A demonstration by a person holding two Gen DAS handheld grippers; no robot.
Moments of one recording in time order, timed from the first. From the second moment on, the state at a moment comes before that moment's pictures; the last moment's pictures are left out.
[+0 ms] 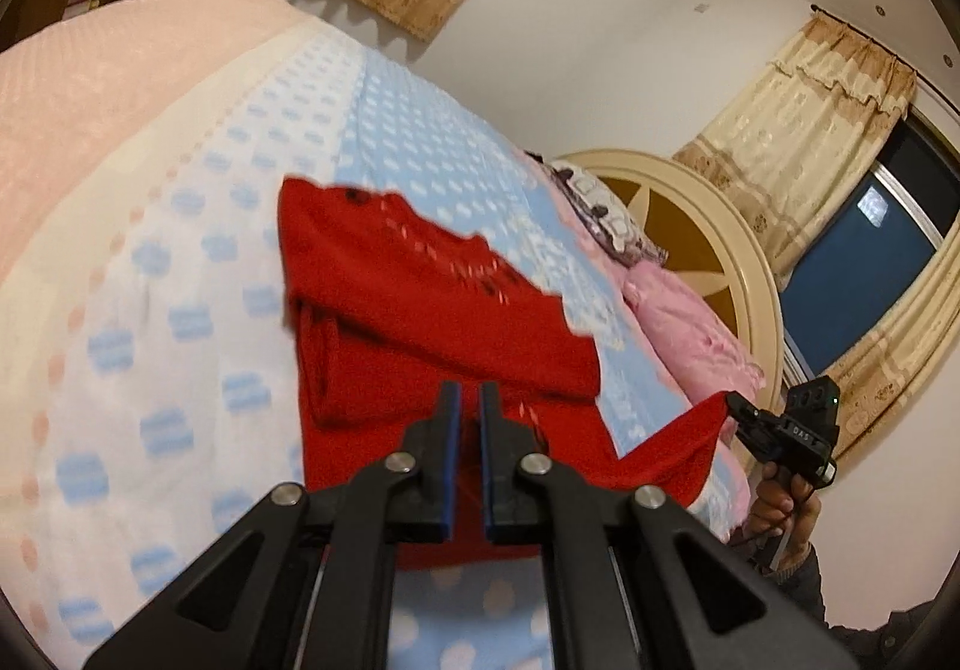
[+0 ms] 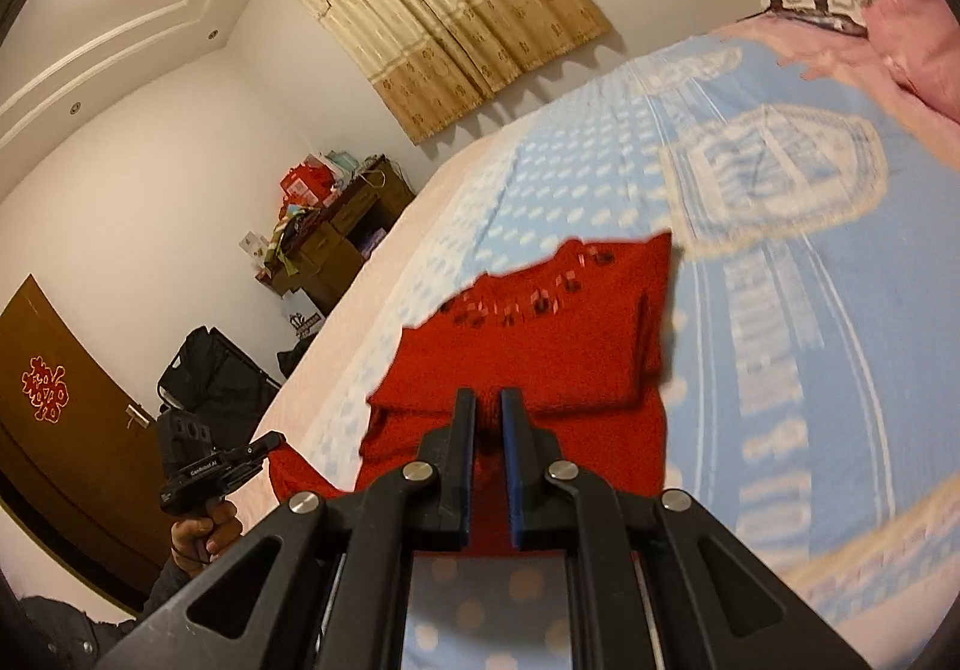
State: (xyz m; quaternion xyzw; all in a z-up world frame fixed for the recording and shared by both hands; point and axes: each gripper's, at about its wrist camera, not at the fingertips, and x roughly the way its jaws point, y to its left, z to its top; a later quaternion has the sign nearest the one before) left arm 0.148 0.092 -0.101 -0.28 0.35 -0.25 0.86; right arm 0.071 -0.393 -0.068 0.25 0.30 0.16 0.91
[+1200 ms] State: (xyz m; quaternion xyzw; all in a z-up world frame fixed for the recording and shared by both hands) left arm 0.346 0.073 -0.156 -0.19 0.44 -0.22 0.85; right arm 0.316 -0.441 -0.141 0.28 0.38 0.08 0.88
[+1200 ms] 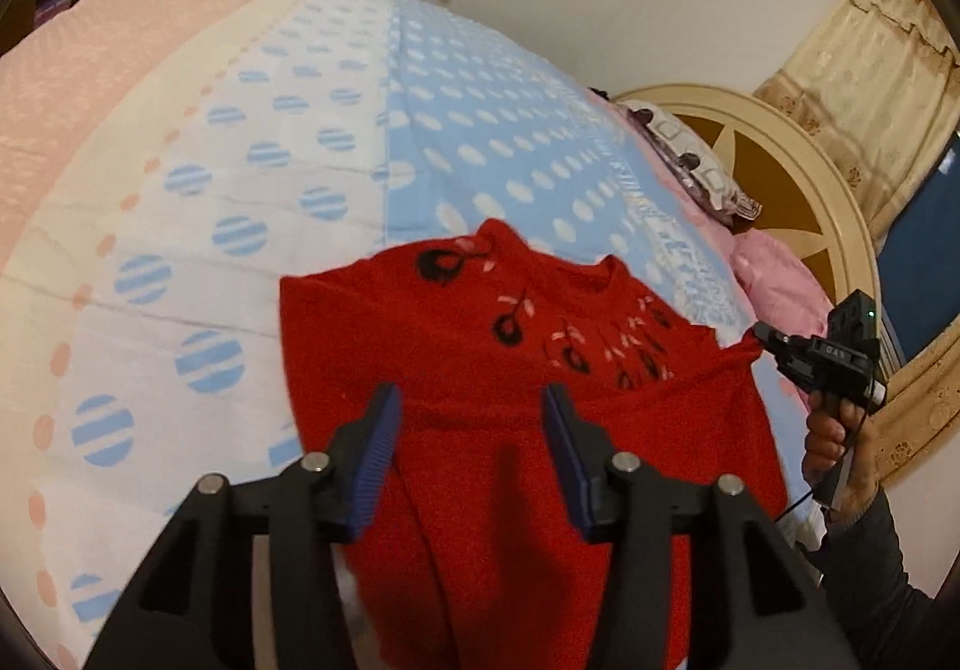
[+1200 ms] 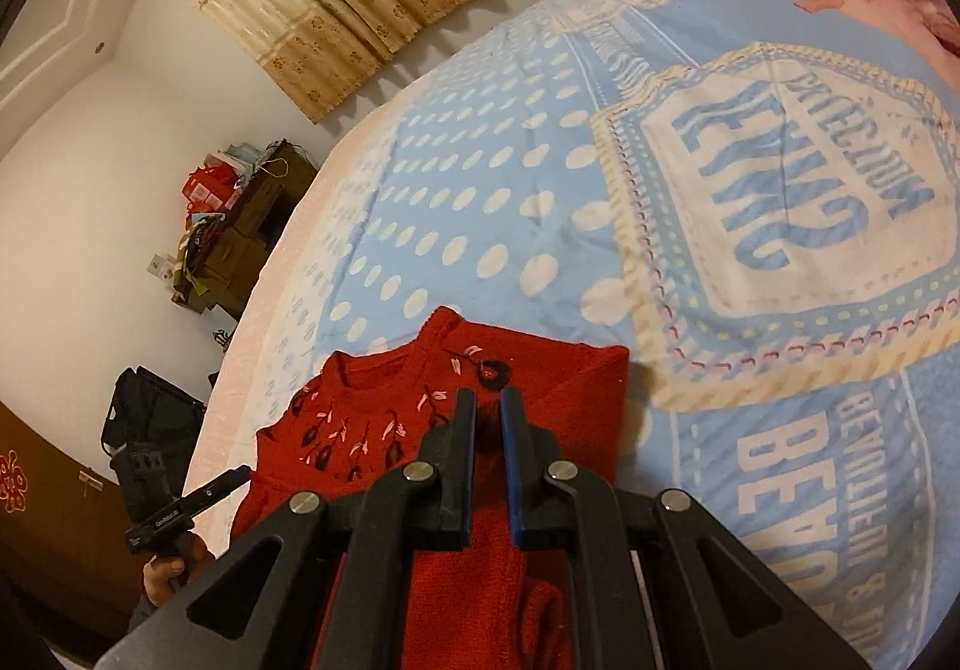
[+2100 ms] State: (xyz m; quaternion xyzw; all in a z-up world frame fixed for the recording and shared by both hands) left arm 0.356 0.088 -0.123 -0.18 0.40 -0.21 0.87; right arm 0.332 -0.443 -0.113 0.26 0.36 0.08 0.89
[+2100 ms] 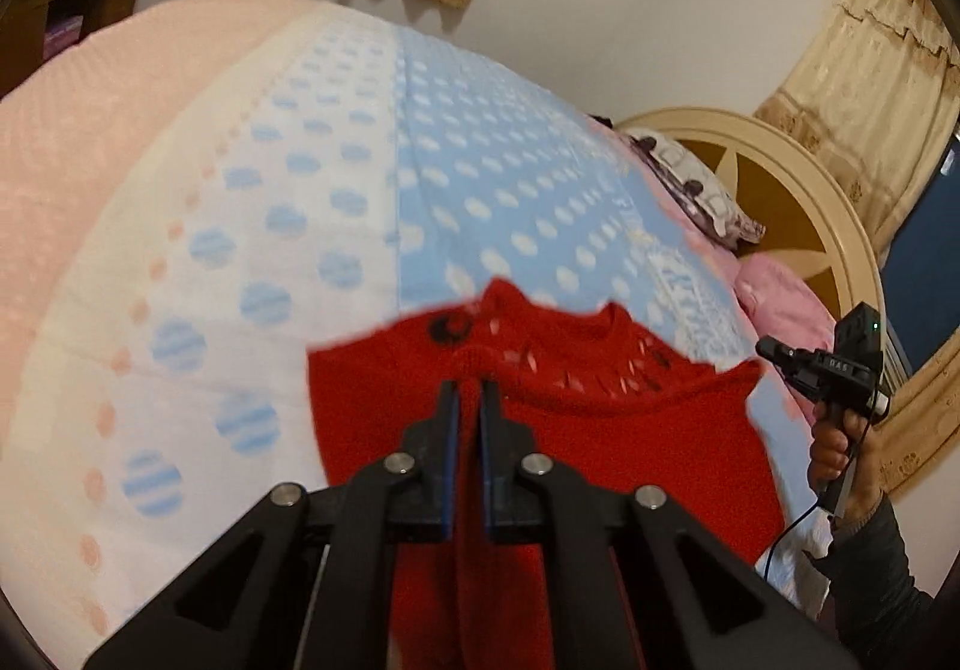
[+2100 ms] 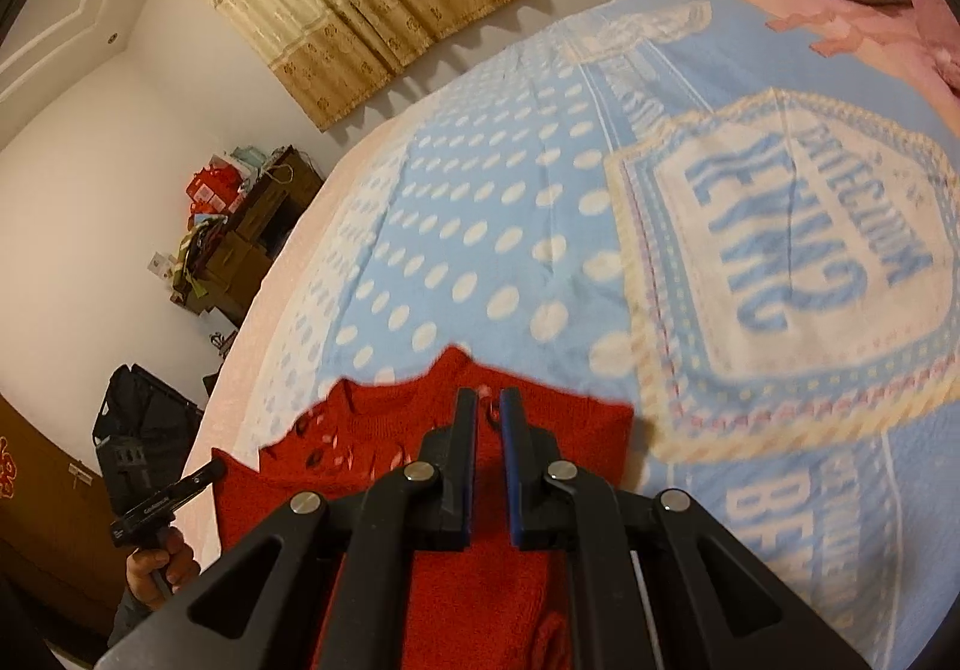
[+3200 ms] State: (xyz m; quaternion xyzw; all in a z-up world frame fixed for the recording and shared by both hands) left arm 0.388 0.084 -0.164 -0.19 0.45 -0.20 0.85; right arm 0.359 -0.431 -0.164 0.20 0.47 0.11 0.85
